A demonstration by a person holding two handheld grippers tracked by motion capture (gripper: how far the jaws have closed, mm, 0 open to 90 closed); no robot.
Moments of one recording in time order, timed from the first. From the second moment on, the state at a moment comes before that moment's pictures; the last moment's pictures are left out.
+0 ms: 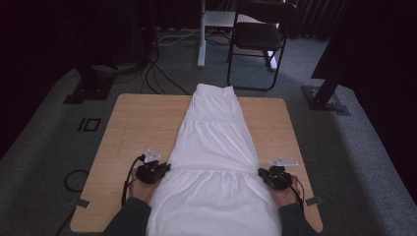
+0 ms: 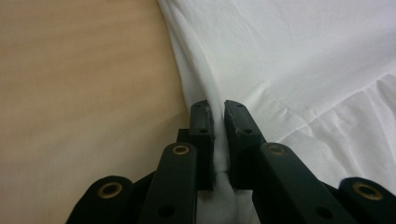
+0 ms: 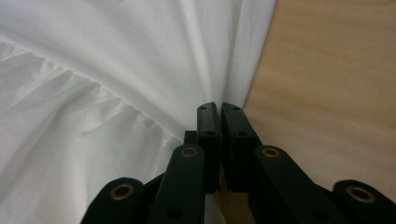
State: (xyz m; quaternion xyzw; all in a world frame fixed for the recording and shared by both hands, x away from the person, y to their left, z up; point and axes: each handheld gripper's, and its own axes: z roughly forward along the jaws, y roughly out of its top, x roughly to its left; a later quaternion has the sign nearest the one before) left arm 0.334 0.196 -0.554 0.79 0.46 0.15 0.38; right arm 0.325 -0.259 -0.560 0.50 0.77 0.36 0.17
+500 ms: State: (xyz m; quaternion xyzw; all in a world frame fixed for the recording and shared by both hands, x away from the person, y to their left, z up) left arm 0.301 0.197 -0.558 0.80 0.44 0.16 0.38; right arm 0.317 -0.261 -0.534 0.48 0.76 0.41 0.17
